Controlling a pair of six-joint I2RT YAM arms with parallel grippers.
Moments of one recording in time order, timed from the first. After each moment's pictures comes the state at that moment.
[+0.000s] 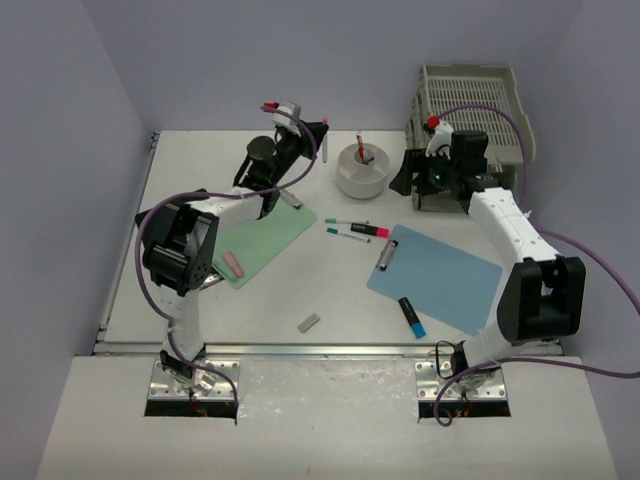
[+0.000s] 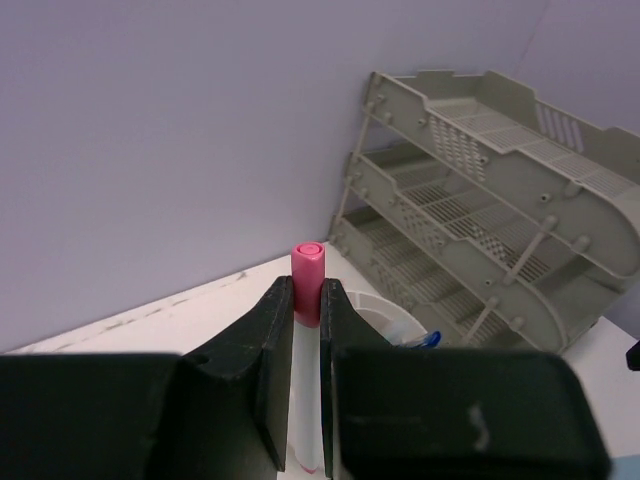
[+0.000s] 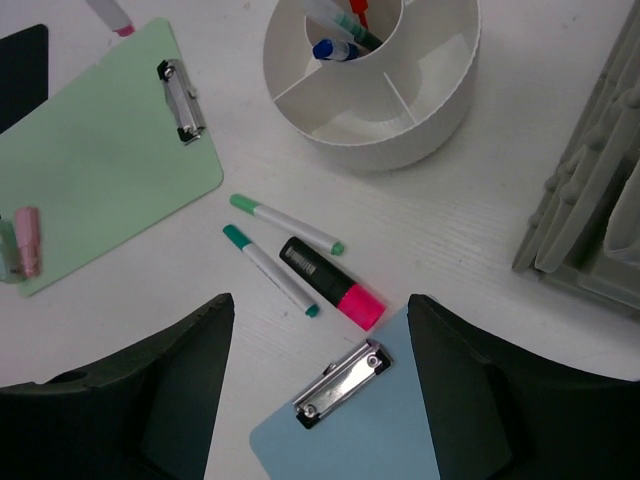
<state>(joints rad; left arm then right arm) -0.37 1.95 1.31 0.86 0.21 -0.23 0.07 1.56 1.22 -0.29 -0.42 0.07</state>
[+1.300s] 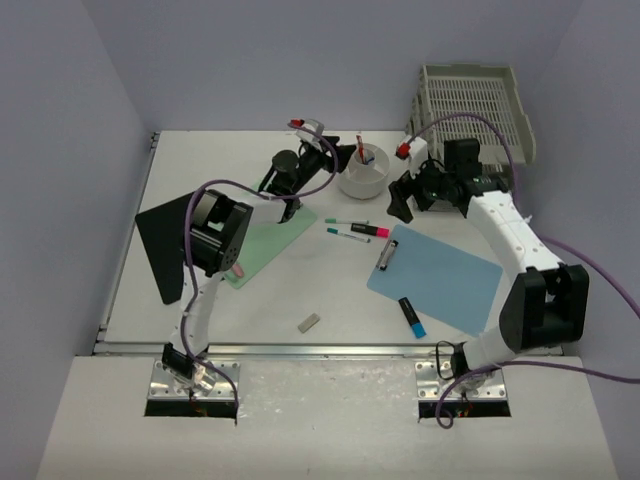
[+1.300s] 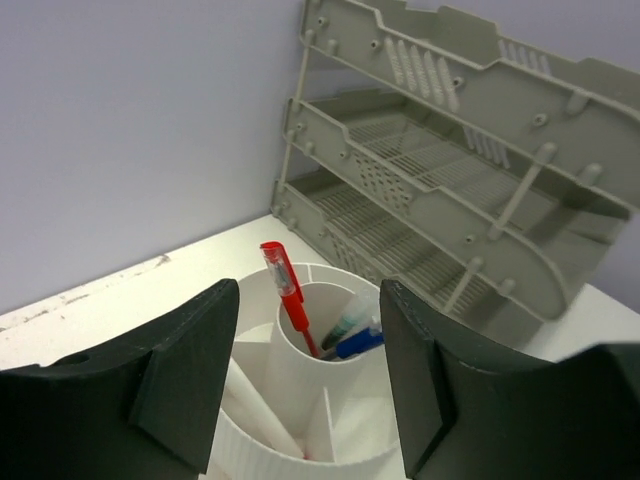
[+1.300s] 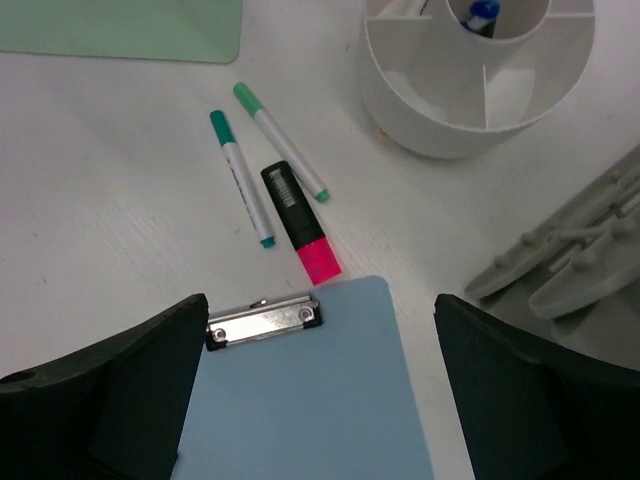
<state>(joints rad) -0.43 2.29 1.49 1.04 0.26 -0.25 0.12 1.49 1.17 -0.46 -0.53 -0.49</state>
